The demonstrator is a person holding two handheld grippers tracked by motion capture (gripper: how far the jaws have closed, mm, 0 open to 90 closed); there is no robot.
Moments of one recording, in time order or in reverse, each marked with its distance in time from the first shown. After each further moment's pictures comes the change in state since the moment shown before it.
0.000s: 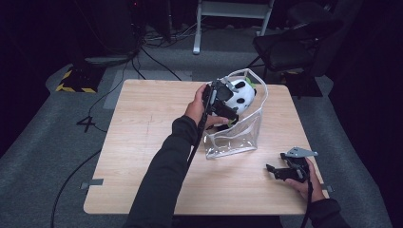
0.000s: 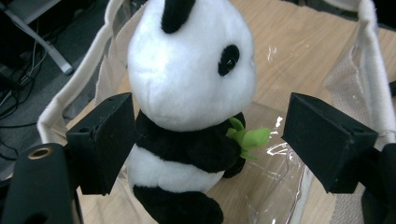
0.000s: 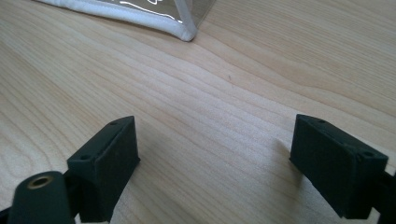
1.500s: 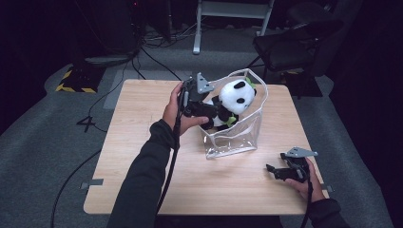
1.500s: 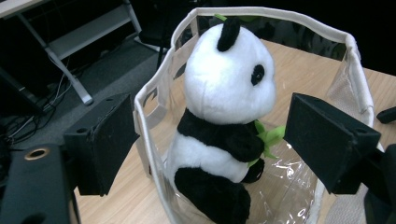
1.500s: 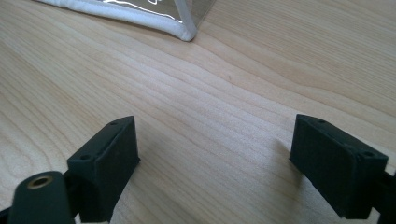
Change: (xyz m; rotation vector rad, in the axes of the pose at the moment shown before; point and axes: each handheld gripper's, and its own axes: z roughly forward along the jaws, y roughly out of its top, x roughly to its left) left arm 0.028 -0.040 -0.055 -0.198 0.052 -0.043; right arm 0.000 0.000 0.000 0.000 0.000 0.000
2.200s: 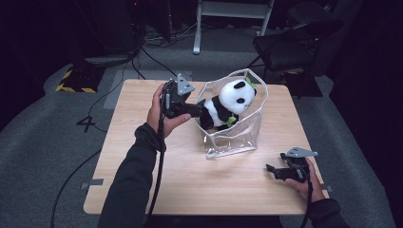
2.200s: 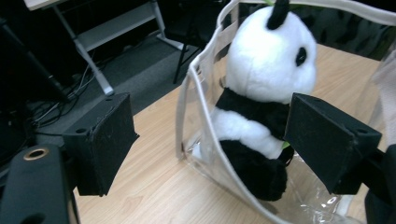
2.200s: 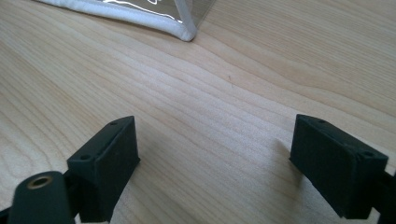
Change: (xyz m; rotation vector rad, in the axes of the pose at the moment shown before) left arm 0.026 -0.026 -0.020 -0.005 0.086 -0.055; right arm 0.000 0.000 0.000 0.000 0.000 0.000
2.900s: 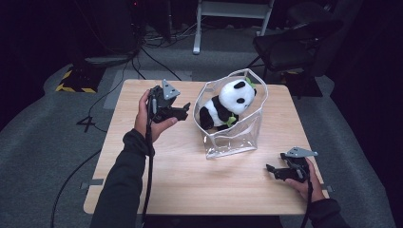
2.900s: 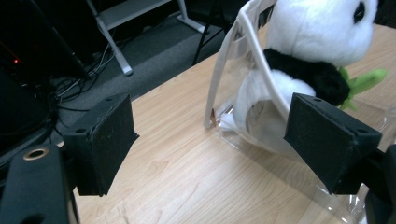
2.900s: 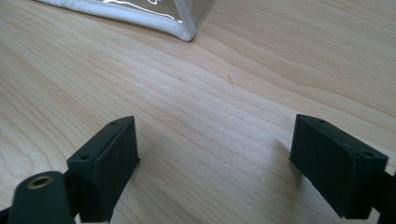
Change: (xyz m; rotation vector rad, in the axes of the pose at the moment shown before) left arm 0.023 -0.034 -0.005 0.061 0.069 -0.034; right arm 0.000 0.000 0.000 0.000 0.000 0.001
